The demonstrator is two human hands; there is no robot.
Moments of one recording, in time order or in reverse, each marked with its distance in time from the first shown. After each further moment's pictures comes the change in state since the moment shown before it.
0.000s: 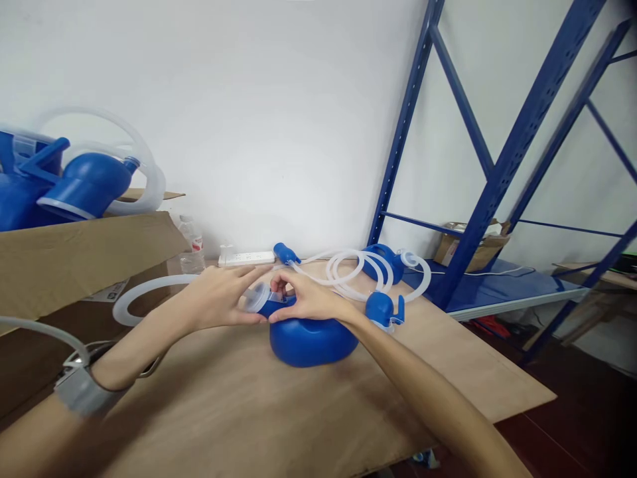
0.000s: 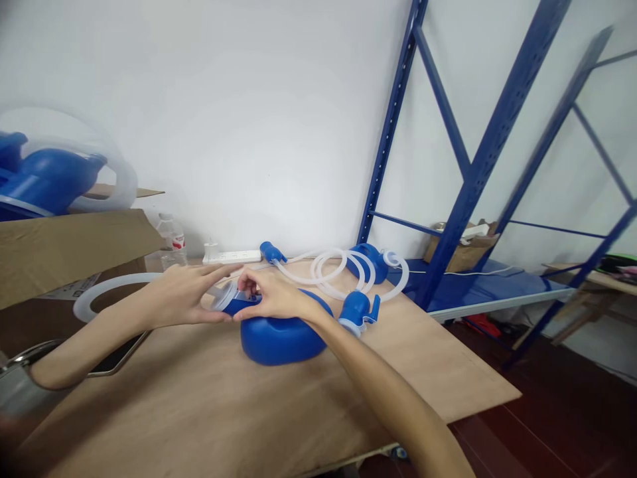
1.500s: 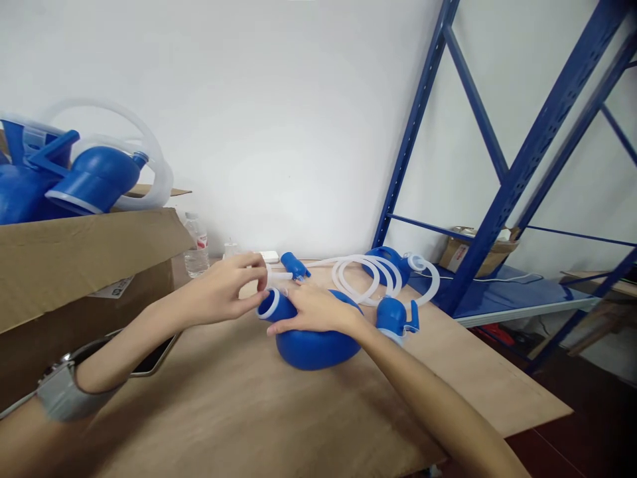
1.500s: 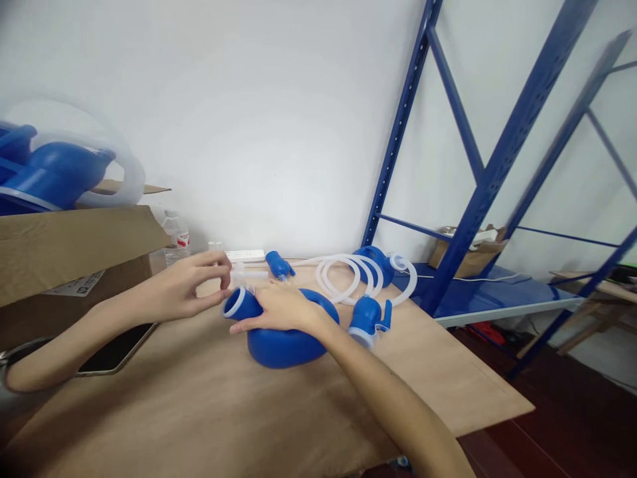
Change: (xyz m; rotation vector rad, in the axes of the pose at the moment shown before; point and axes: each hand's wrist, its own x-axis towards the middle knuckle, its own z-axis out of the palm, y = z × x) left_hand -0.001 -0.006 -0.011 -0.379 0.131 0.083; right_hand -0.002 -0.002 0.009 -0.583 -0.091 0.180
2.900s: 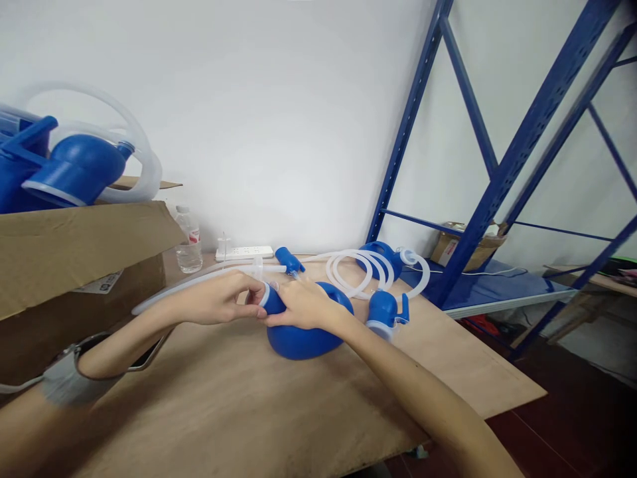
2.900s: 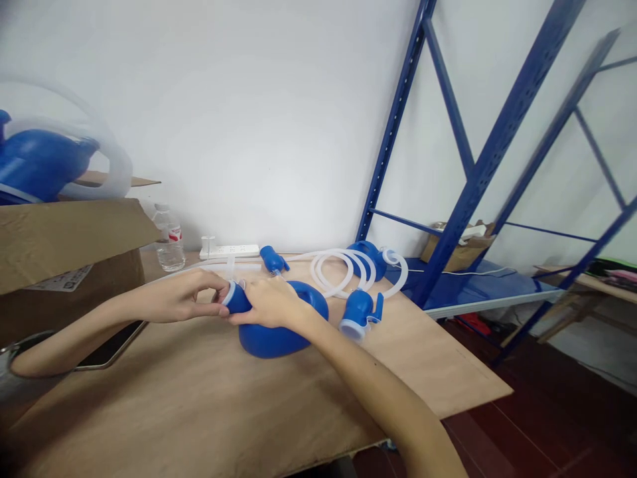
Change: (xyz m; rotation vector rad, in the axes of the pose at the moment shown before) left_hand 0.005 0.015 0.000 -0.303 -0.316 -0.120; right_hand 0.003 -0.012 0.008 -0.292 0.008 0.017
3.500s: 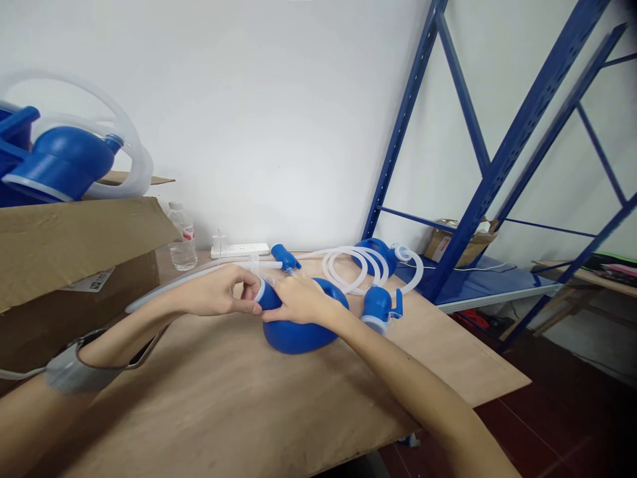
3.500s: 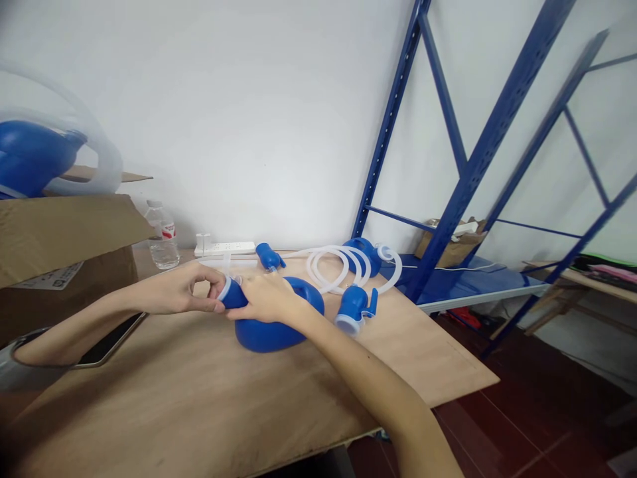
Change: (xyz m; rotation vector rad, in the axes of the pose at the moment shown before) left_hand 0.009 -0.011 0.002 -0.150 -0.024 -0.078; right_hand 0.001 0.001 0.000 -0.094 -0.026 0.016
